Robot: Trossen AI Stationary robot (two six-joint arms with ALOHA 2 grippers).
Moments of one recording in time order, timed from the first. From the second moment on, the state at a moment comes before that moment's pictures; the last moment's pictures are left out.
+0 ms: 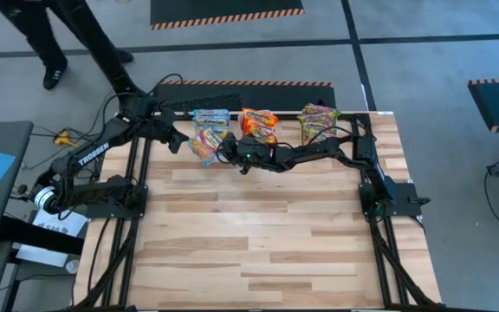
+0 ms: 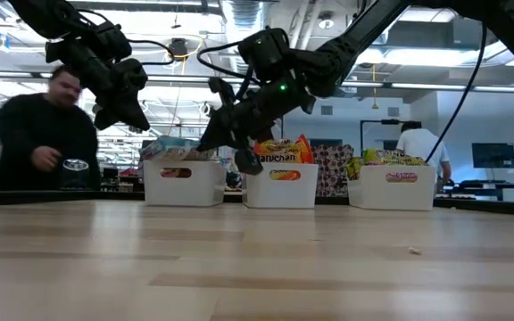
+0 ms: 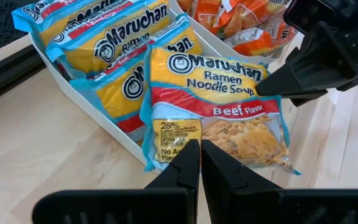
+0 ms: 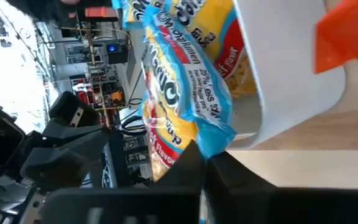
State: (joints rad) left arm 1.05 1.05 0.72 -0.46 0.51 0.02; right arm -0.20 2.13 1.37 0.38 0.24 1.76
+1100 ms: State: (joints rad) left arm 1.05 1.05 0.72 -0.46 0.51 0.01; right arm -0.33 2.09 1.63 0.08 -0.10 0.90
